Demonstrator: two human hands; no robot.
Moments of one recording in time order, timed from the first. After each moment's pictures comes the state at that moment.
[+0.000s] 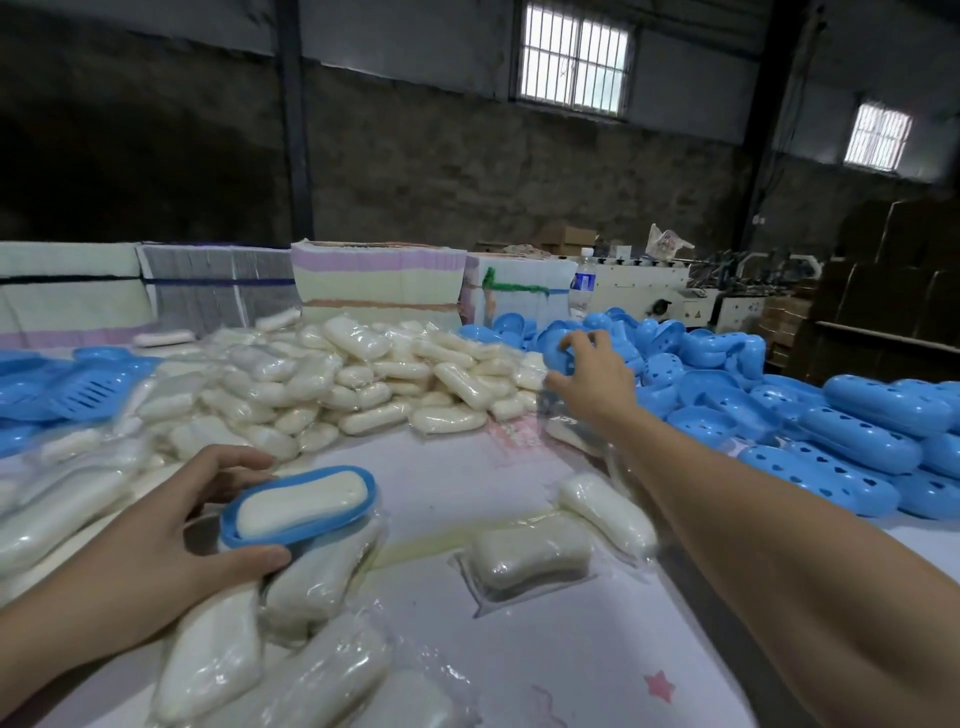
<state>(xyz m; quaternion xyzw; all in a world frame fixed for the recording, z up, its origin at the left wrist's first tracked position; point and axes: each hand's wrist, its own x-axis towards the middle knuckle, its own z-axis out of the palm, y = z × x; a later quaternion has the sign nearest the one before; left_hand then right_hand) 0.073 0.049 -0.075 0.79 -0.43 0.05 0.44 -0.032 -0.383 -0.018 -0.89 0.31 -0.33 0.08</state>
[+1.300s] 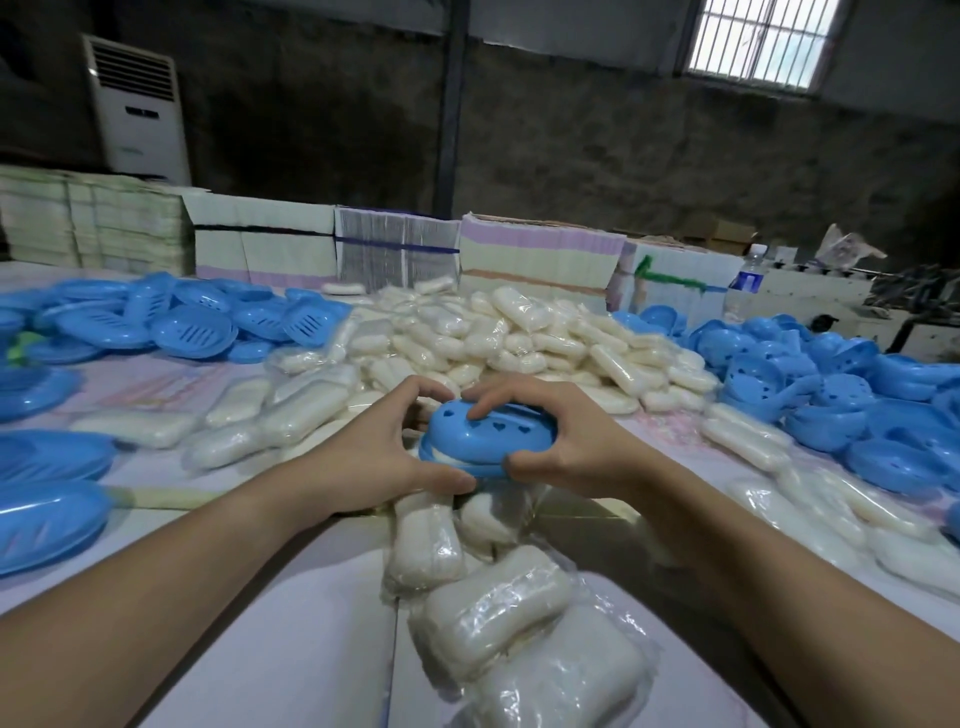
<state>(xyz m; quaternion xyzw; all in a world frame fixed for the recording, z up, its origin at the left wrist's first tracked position) 0.047 0.052 -0.049 0.78 -0.37 -0.07 0.50 -0.033 -0.155 -0.018 -0.90 -0.18 -0.13 0.38</state>
